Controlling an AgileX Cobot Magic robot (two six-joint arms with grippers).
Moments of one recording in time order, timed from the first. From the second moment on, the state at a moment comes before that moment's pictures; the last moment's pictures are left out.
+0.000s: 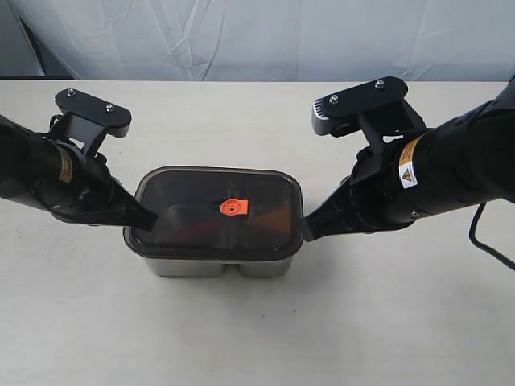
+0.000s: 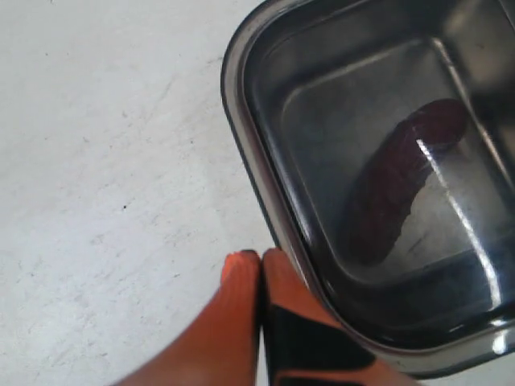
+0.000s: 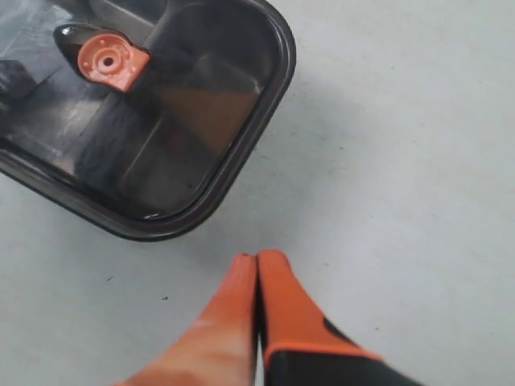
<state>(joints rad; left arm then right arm) -0.54 1.45 -0.76 0.27 0.49 -0.33 0.84 1.34 -0.80 -0.14 0.57 0.26</state>
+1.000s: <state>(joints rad) -0.54 1.54 -0.76 0.10 0.37 -0.19 0.84 1.65 -0.91 -0.07 0.18 0.27</state>
